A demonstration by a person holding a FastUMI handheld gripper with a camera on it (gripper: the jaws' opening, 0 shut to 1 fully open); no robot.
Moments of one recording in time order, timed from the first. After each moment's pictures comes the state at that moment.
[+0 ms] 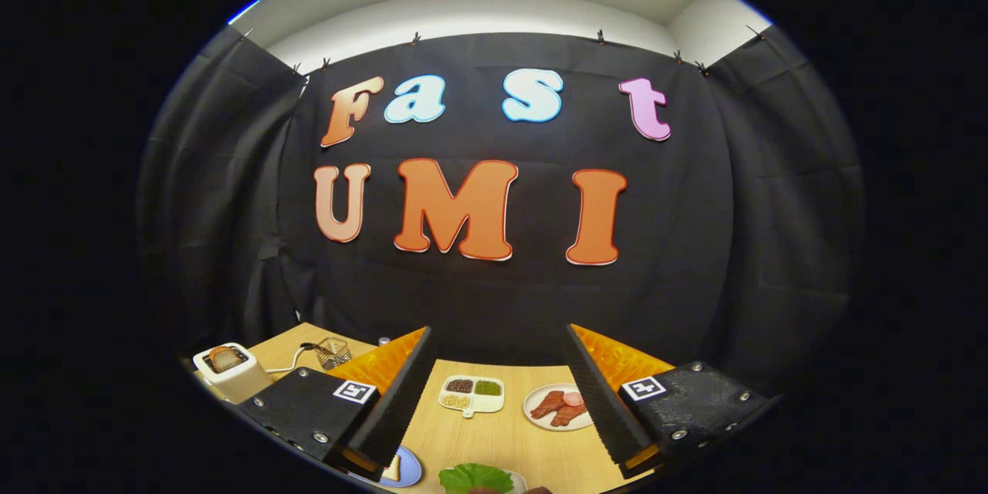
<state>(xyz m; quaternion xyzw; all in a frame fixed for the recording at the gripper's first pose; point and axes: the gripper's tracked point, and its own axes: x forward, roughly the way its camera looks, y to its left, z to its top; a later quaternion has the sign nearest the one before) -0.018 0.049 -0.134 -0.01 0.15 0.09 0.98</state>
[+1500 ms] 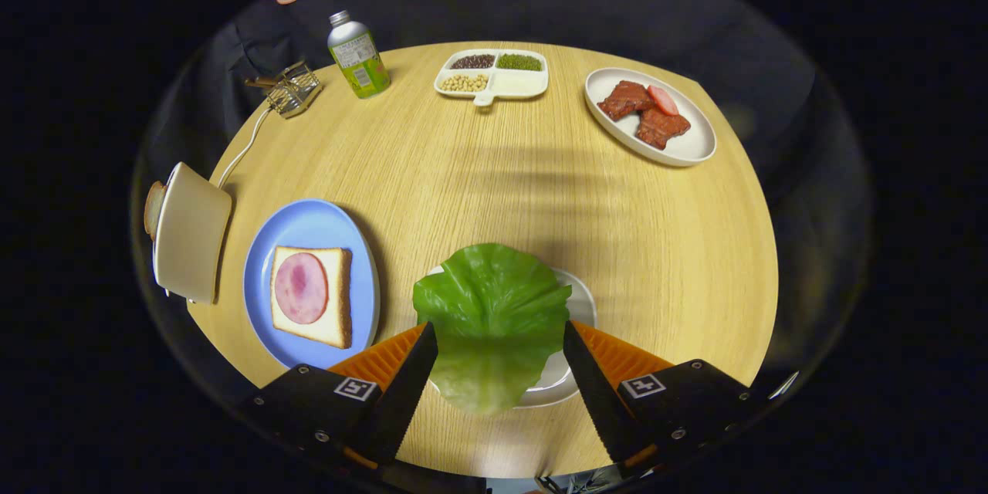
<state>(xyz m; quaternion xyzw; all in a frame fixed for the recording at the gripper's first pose) -0.142 0.038 -0.481 -0.06 0.67 0.10 0.74</state>
